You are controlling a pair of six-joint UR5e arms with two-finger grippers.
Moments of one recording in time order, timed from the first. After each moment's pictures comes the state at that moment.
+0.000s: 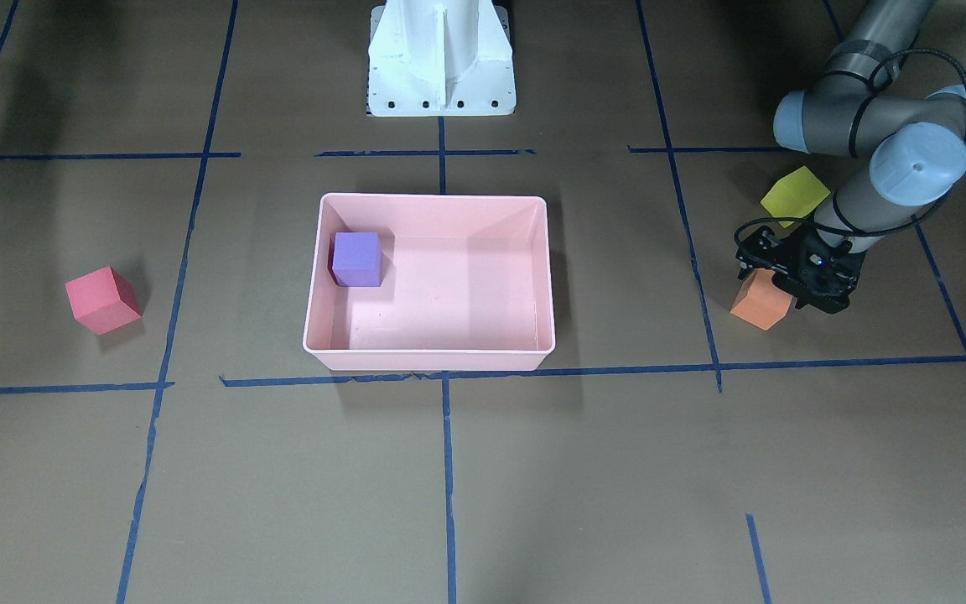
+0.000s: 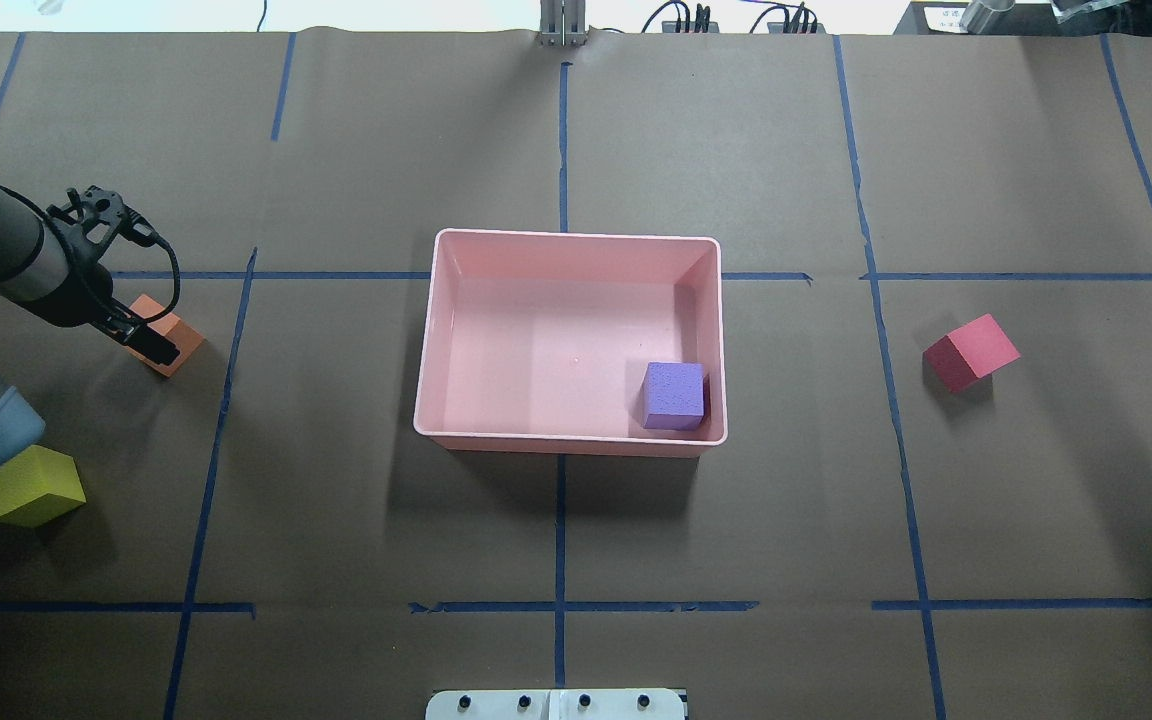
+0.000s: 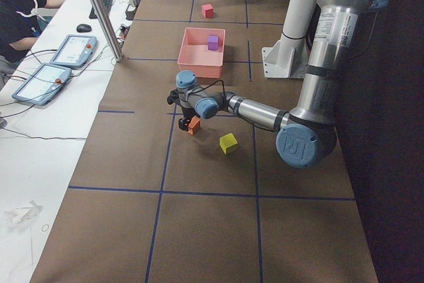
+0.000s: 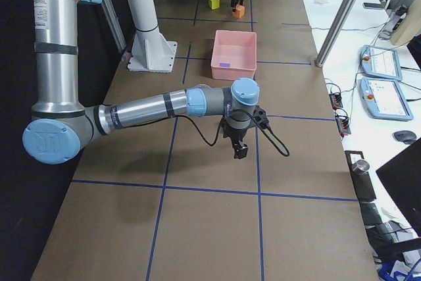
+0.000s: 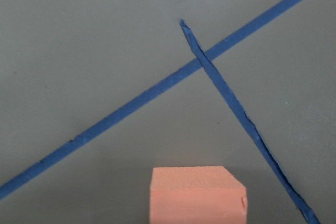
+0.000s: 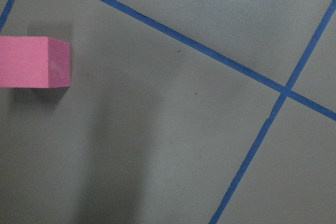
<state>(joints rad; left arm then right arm) -0.90 -1.75 -1.59 -1.97 -2.18 -0.30 1.41 -1.61 1.86 -1.74 2.32 -0.29</state>
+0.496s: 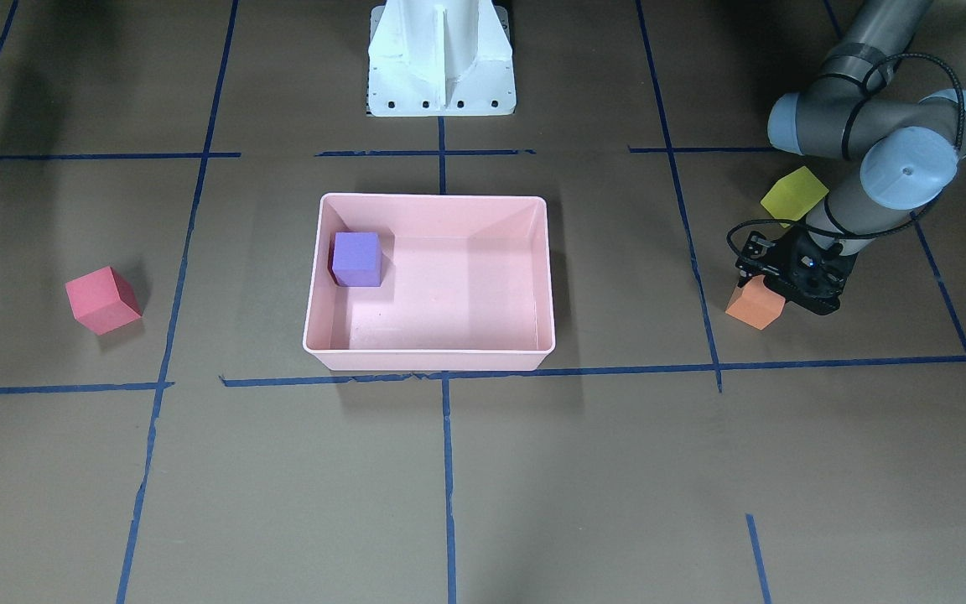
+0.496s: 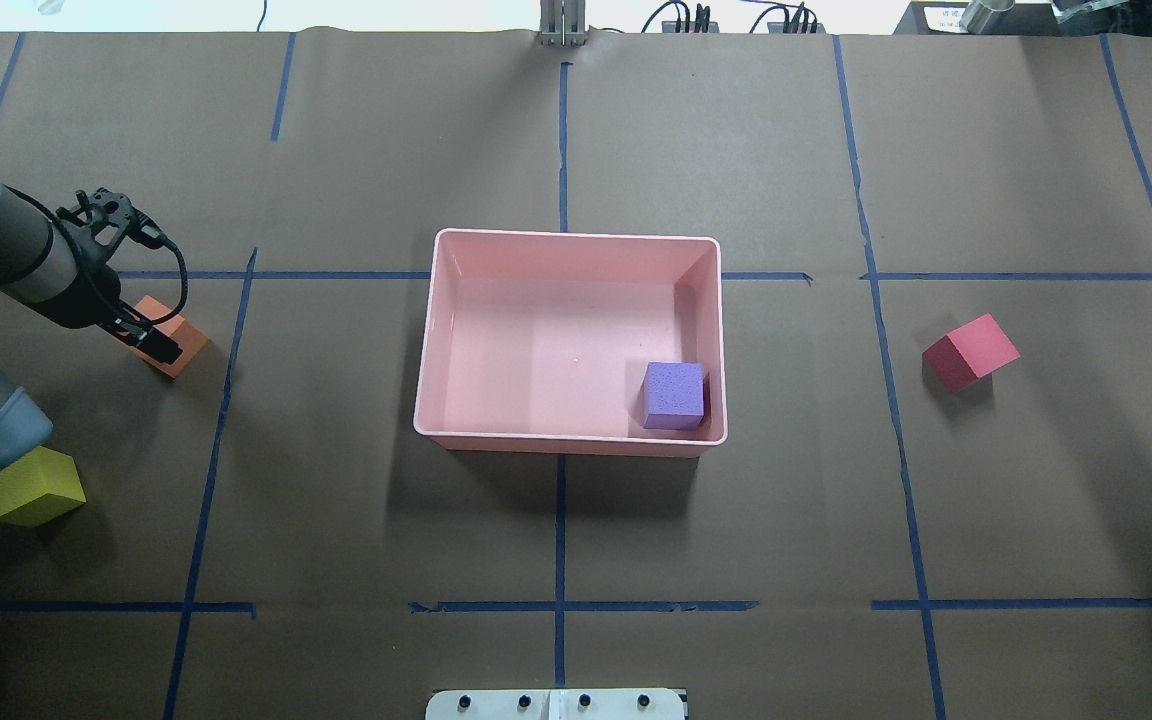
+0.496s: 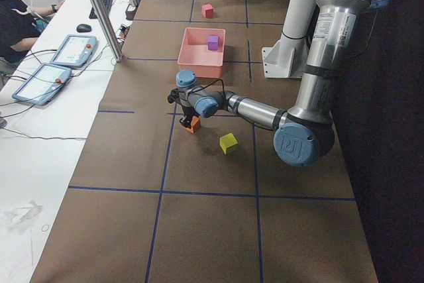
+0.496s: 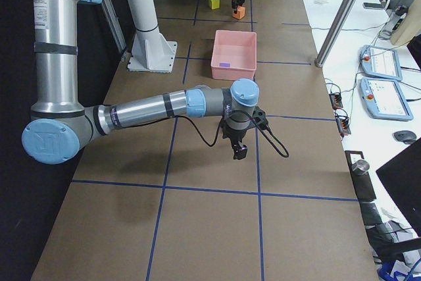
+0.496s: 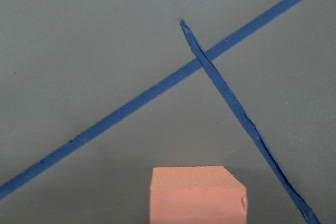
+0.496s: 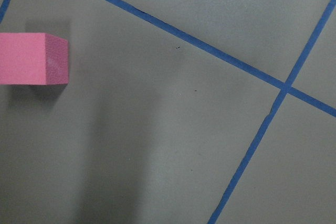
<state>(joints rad) -0.89 -1.78 -1.62 -1.97 -2.18 -0.30 1.41 -1.62 1.86 -1.74 2.32 -0.29</state>
